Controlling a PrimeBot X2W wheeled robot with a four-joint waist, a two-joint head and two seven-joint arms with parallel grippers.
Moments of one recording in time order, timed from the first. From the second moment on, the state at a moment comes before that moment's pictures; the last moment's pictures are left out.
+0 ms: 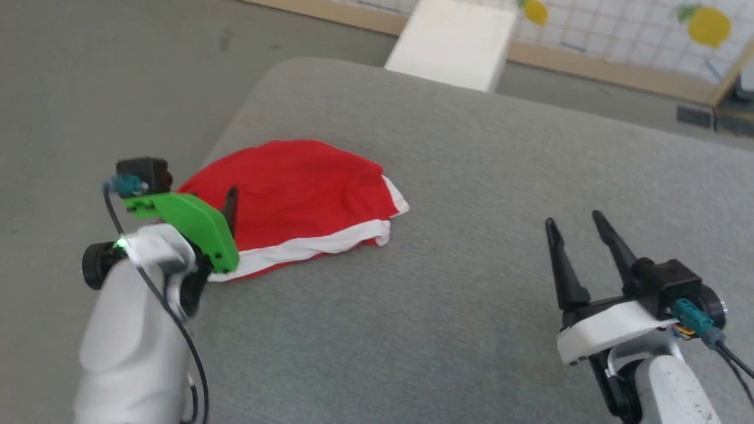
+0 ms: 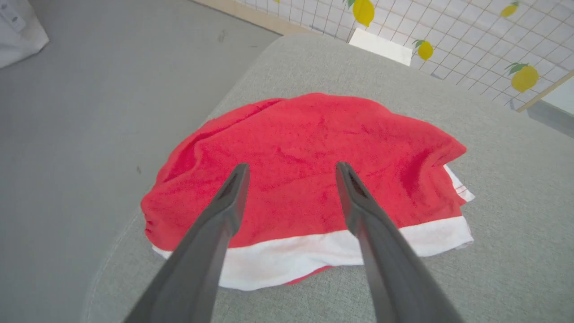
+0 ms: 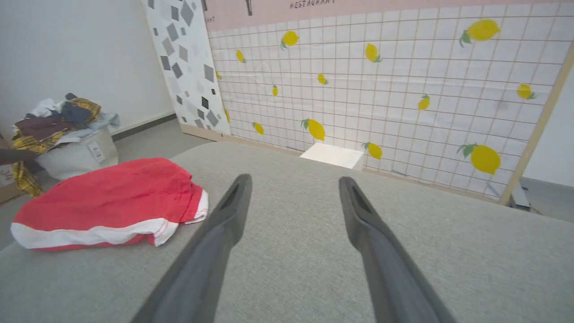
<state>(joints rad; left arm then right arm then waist) -0.53 0.17 -0.02 0.49 -0.34 -0.06 0.29 -0.13 -0.05 0.04 0.14 0.09 0.13 -0.17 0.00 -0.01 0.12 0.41</state>
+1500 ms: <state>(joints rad) -0.84 0.08 -0.21 0.30 -0.55 -0.12 0.18 -0.12 -0.05 -0.02 0.29 0.22 0.13 -0.25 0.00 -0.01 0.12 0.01</state>
